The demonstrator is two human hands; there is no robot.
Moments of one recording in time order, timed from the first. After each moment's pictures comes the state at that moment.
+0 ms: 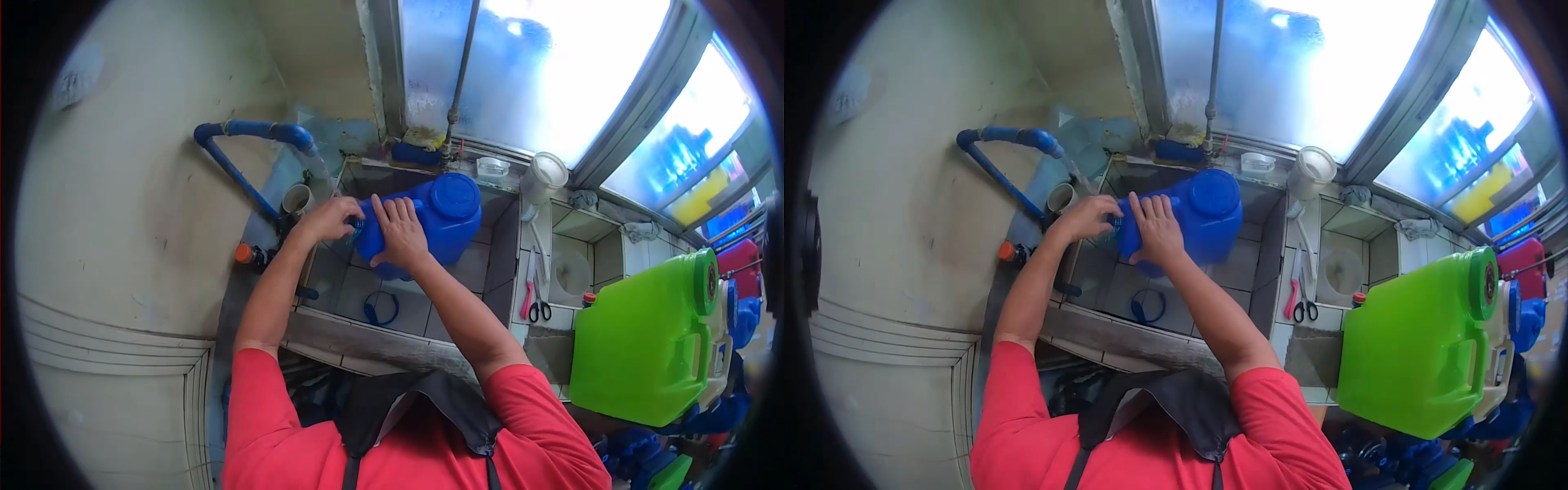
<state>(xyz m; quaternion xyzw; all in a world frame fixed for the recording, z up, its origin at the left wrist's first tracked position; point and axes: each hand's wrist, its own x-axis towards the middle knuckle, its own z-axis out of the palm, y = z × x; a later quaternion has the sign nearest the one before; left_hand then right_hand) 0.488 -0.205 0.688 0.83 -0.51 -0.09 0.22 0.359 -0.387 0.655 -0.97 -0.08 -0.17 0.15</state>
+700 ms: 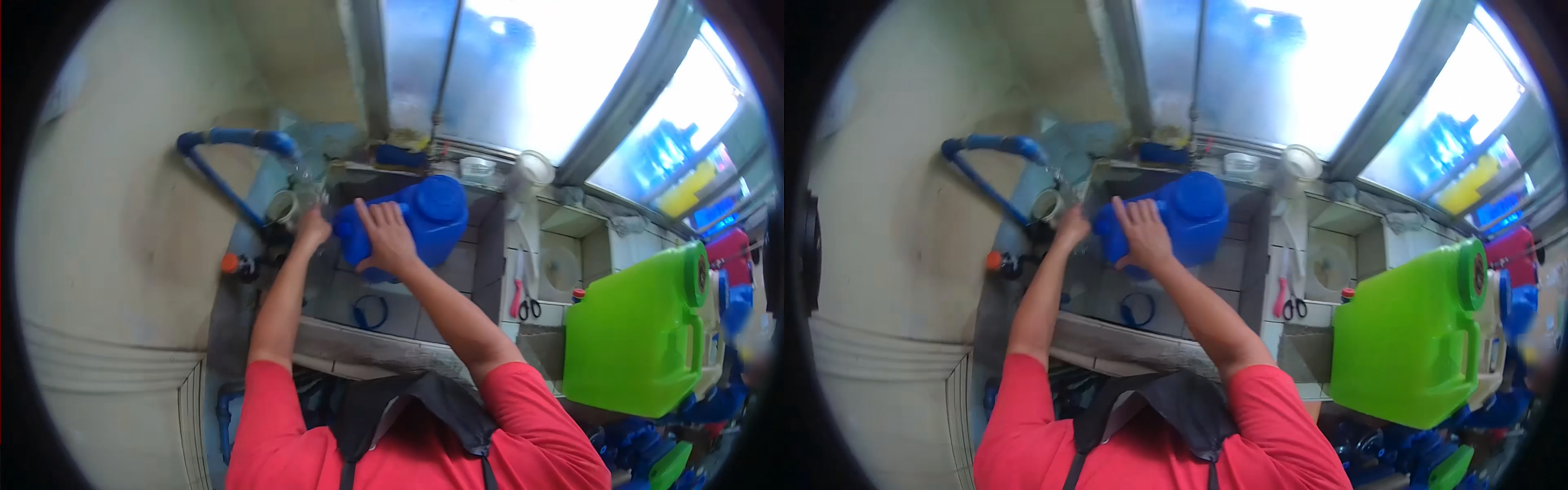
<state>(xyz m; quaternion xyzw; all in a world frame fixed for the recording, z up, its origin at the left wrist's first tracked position) 0.506 -0.202 0.607 0.97 -0.15 -0.03 0.21 0.354 -0.388 0.658 -0.96 -0.10 -0.18 0.19</state>
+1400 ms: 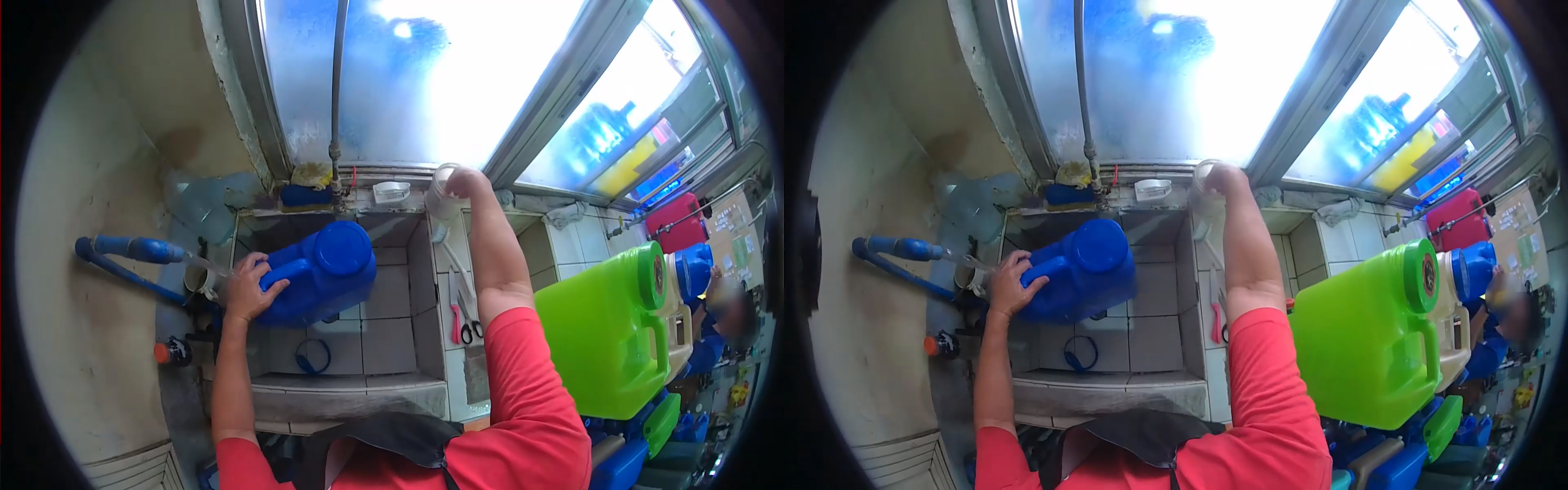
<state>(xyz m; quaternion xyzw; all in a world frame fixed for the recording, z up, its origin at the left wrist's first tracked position) 0.470 -0.244 0.660 0.87 -0.42 0.06 0.25 0.405 -0.797 0.668 -0.89 0.35 0.22 0.19</state>
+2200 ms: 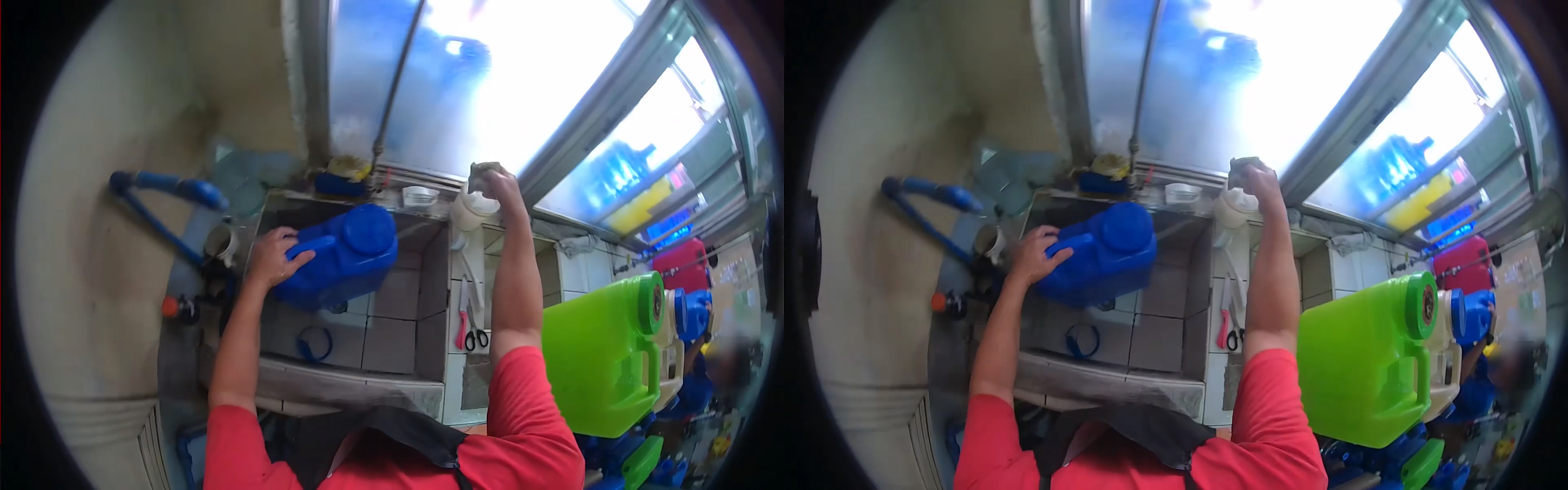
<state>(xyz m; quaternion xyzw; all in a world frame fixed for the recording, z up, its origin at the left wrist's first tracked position) 0.478 -0.248 0.650 0.88 -0.38 0.06 0.26 0.353 -0.728 0.745 -0.73 0.27 -0.21 0.59</state>
